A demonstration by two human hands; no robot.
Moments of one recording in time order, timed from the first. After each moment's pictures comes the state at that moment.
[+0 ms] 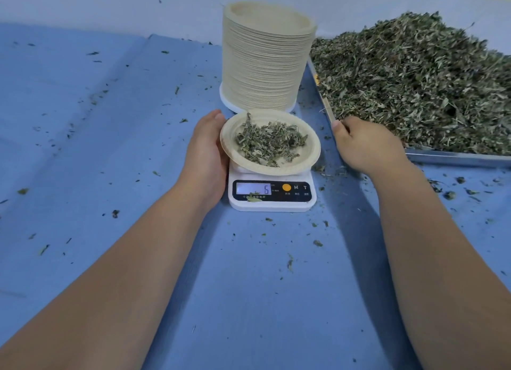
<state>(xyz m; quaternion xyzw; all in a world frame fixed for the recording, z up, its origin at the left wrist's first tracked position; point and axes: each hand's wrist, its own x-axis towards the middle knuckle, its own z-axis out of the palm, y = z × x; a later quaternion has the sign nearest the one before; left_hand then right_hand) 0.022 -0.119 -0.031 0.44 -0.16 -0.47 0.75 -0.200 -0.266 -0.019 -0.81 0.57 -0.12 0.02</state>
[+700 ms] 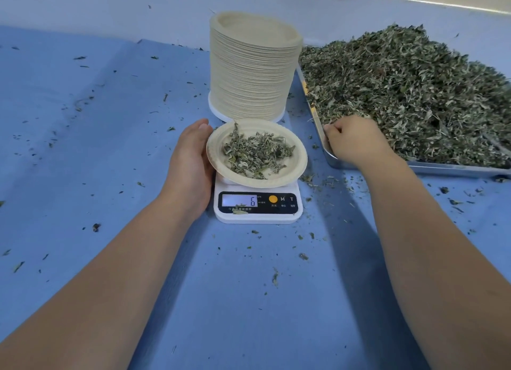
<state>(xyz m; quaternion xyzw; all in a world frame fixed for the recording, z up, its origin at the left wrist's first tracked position) 0.023 -0.119 -0.028 0.45 -0.16 -0.46 0.75 -0.196 -0.300 -0.006 -0.81 0.57 -0.13 0.05</state>
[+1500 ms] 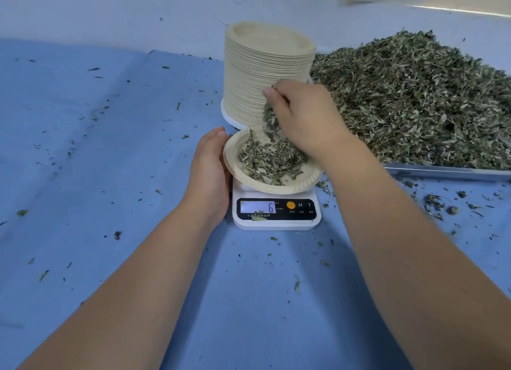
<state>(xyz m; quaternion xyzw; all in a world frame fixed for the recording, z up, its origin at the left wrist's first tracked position) 0.024 -0.123 -0.028 0.43 -0.14 -0.47 0.76 -0.093 -0.240 0.034 -0.89 0.34 -0.30 0.04</state>
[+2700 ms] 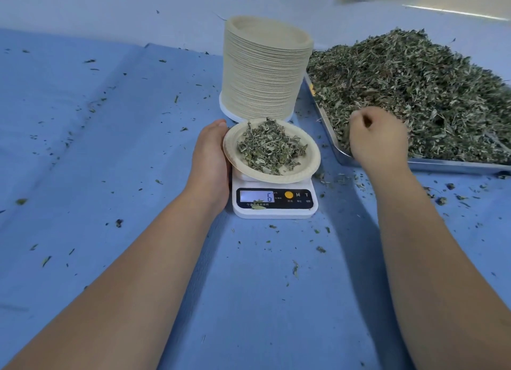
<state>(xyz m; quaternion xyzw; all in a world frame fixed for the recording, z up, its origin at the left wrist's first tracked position) 0.031 -0.127 -0.041 0.44 -0.20 -0.48 0.73 -0.196 -0.251 0.001 -0.73 0.57 -0.36 0.08</state>
